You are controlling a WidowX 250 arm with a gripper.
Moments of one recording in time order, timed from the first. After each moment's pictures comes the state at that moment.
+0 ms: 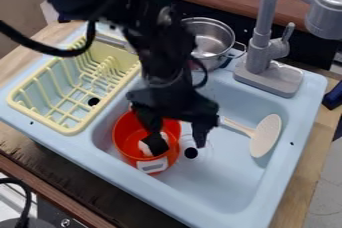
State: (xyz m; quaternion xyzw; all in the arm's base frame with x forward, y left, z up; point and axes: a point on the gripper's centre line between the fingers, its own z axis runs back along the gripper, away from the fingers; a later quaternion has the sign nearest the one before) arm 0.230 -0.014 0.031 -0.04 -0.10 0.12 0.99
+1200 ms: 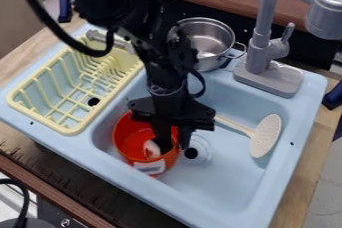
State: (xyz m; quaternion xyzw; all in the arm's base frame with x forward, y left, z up) arm 0.234 -0.007 0.004 -0.02 -0.06 0.17 0.98
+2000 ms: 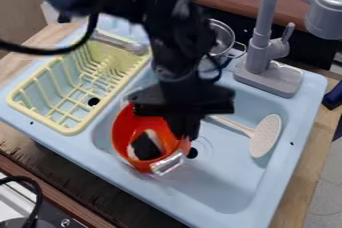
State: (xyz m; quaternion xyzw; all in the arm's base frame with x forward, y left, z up) arm 0.220 -0.037 0.067 -0.03 -0.10 0.25 0.96
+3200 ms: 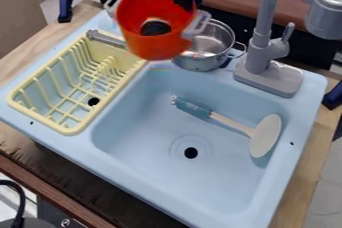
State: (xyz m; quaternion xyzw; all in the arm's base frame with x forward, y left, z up) arm 0.319 0.030 0.147 0.00 -0.06 0.55 0.83
